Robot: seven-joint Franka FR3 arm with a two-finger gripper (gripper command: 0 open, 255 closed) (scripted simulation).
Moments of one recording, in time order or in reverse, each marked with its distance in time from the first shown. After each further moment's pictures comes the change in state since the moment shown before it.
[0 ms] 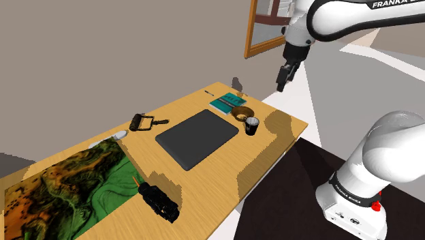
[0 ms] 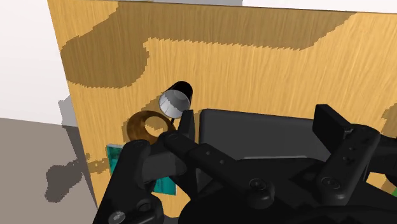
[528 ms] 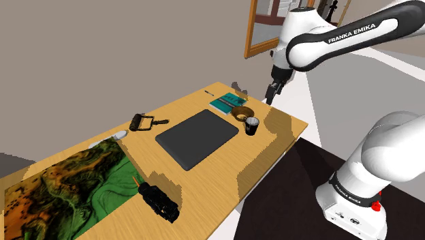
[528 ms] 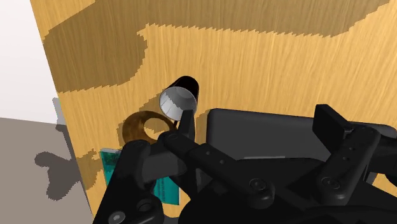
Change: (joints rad) arm -0.029 0.206 -0.060 -0.100 -0.043 0.330 -0.022
